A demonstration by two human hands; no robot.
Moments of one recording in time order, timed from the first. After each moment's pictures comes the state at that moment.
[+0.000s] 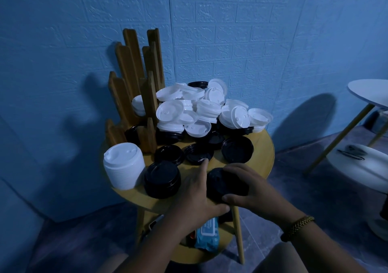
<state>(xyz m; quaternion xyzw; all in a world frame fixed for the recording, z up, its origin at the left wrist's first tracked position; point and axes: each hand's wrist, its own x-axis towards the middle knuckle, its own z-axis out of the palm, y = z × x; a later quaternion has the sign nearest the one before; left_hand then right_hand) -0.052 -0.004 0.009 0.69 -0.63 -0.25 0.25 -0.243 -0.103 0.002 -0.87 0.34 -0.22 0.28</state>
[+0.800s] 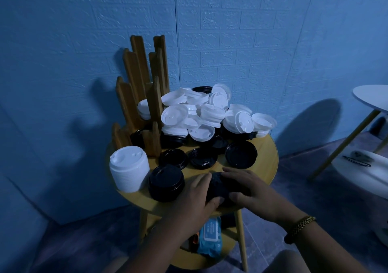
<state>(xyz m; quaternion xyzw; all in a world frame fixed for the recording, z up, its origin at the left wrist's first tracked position) -0.046 -0.001 0.008 0.69 -0.65 -0.20 0.26 -0.237 -0.106 0.011 -0.89 0.32 -0.16 0.29</state>
